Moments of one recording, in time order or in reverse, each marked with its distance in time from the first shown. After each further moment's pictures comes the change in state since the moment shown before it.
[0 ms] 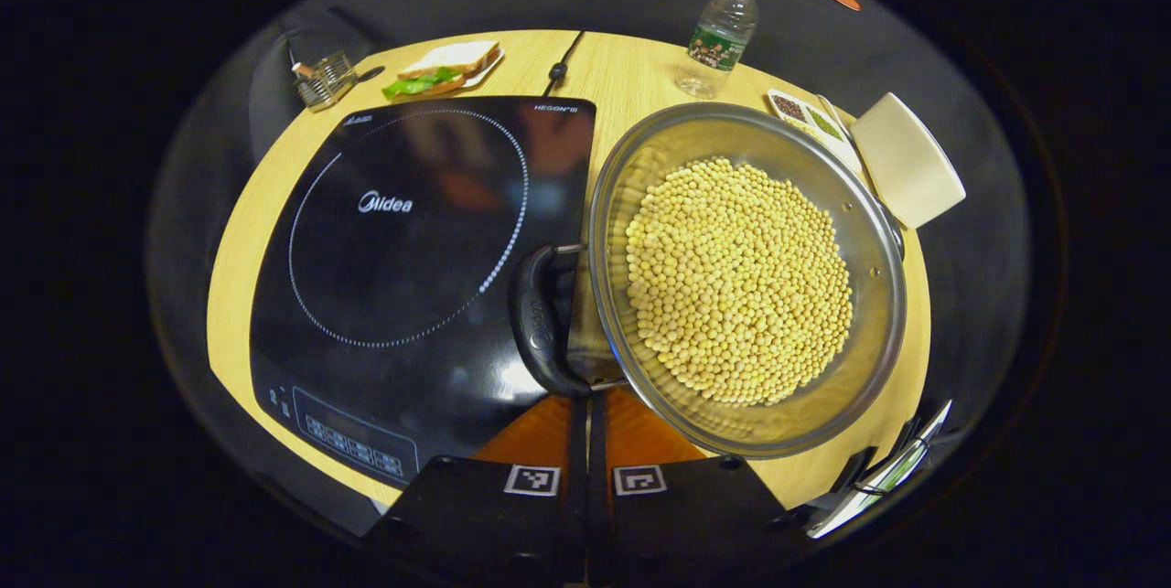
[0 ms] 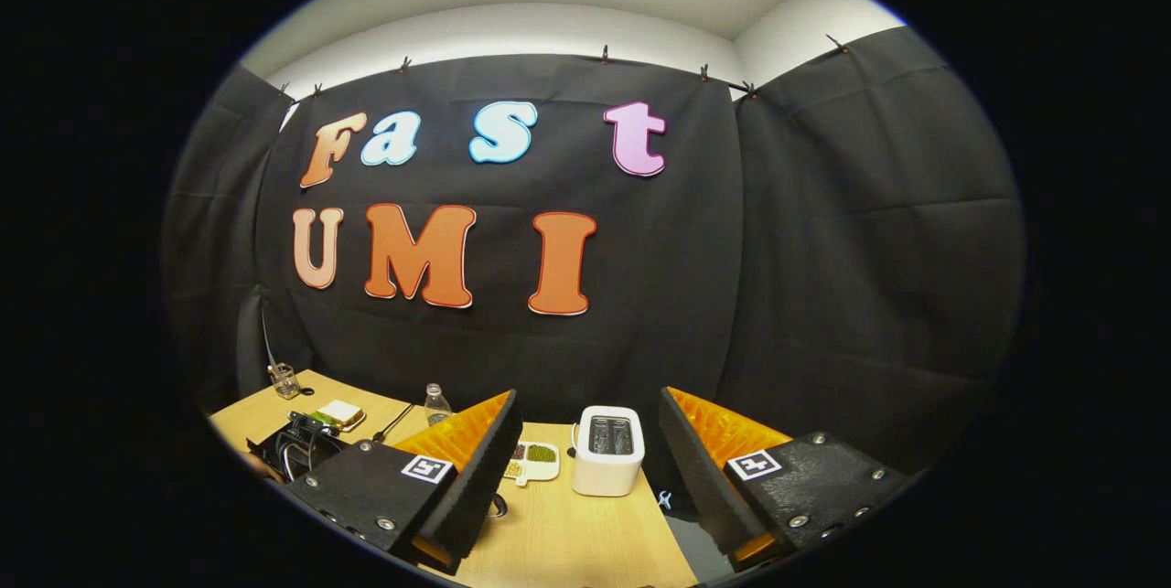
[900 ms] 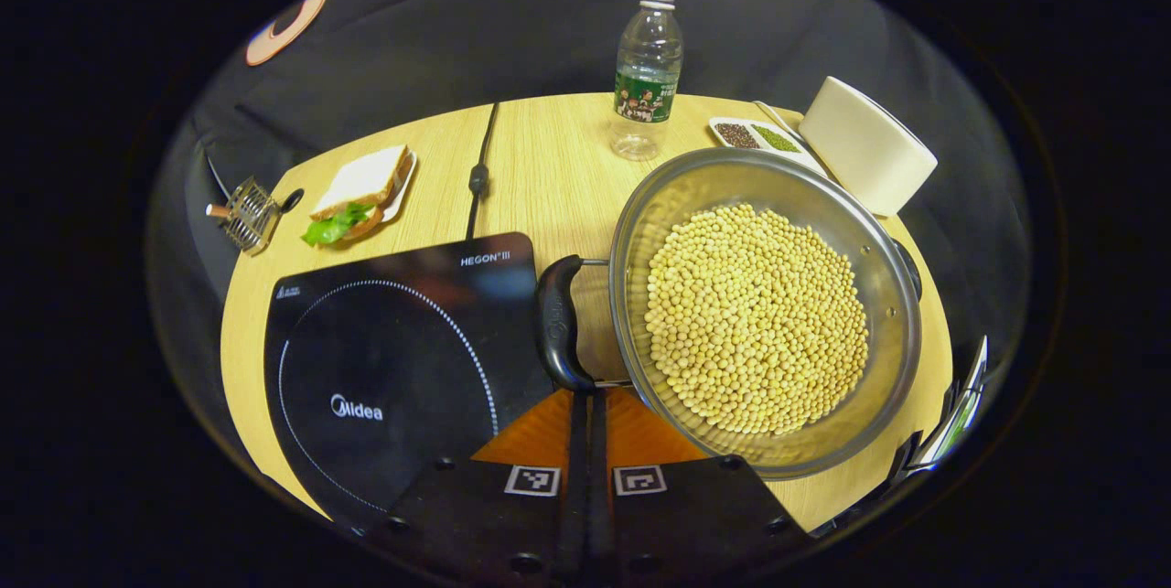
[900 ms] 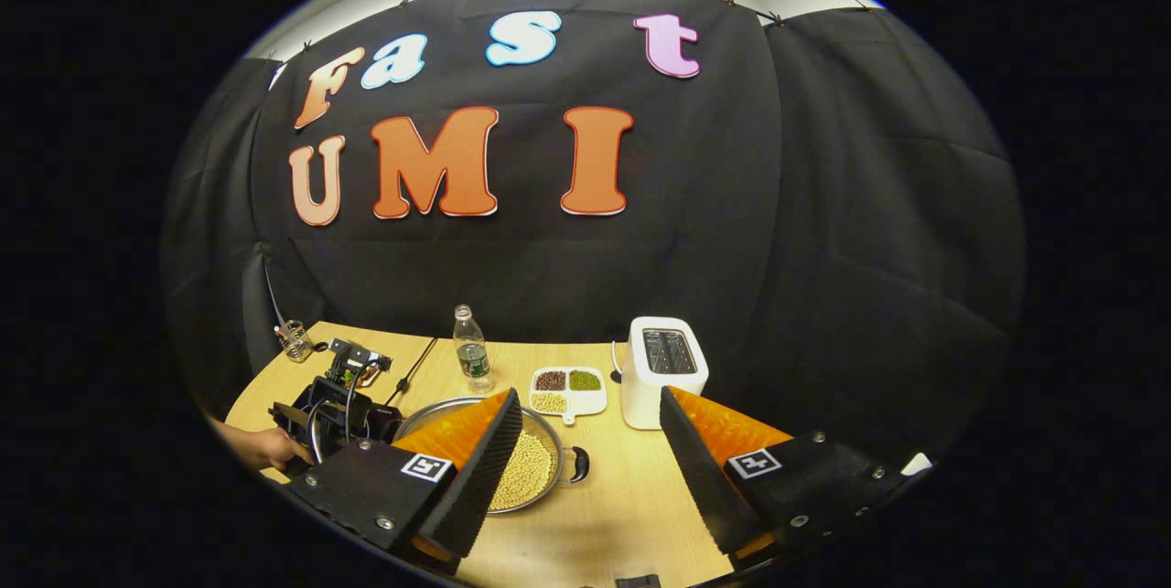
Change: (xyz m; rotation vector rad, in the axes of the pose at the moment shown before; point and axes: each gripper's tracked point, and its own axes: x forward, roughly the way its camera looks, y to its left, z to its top) left arm 0.028 -0.002 0.099 0.279 -0.166 -0.071; right arm 0.027 0.091 -0.111 0.024 0.330 0.021
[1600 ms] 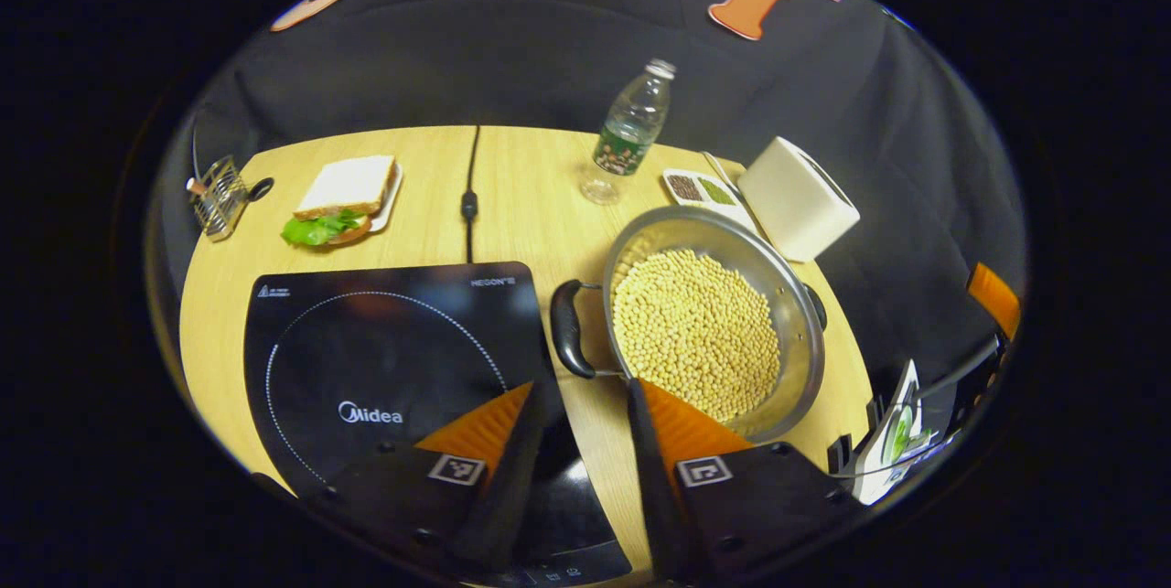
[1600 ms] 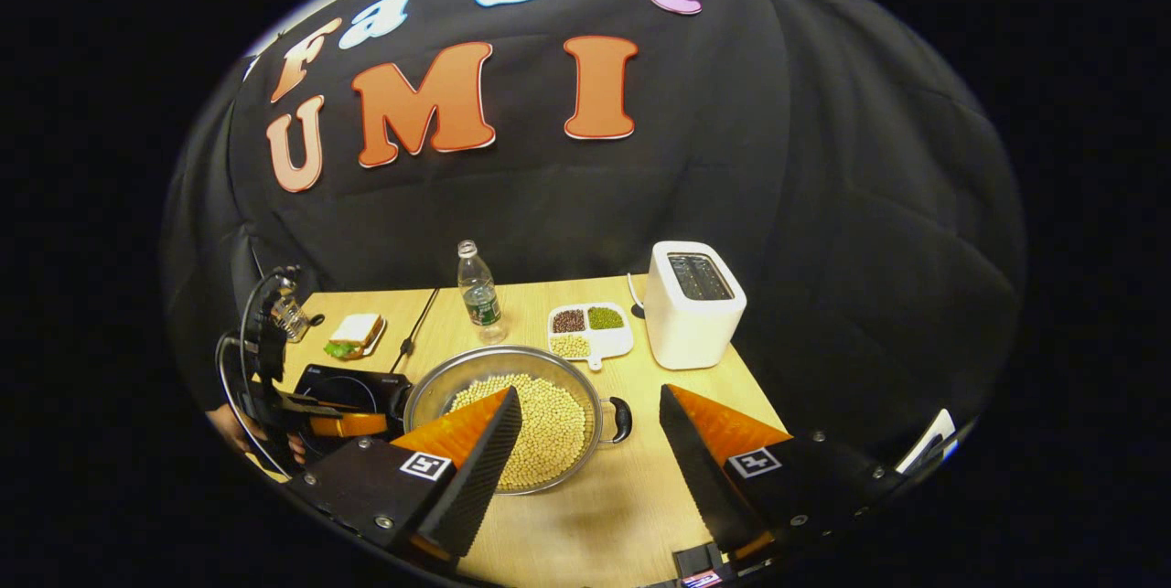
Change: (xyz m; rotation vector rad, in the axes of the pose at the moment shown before) left arm -0.054 0.018 0.020 -0.151 -0.097 -0.237; right arm 0.041 0.044 -0.058 0.030 0.207 0.021
